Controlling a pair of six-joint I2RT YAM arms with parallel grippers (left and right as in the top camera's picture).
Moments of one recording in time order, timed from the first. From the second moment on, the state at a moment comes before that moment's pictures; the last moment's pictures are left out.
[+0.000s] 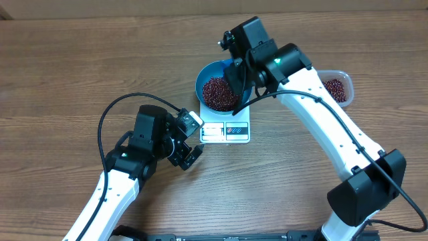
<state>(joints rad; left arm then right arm) -0.32 1.17 0.72 -0.46 0.28 0.42 0.53 1.85 1.81 -0.99 0.02 0.02</state>
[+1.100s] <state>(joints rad) -0.32 1.17 0.72 -0.46 0.28 0.42 0.53 1.85 1.81 -0.96 0.05 0.01</state>
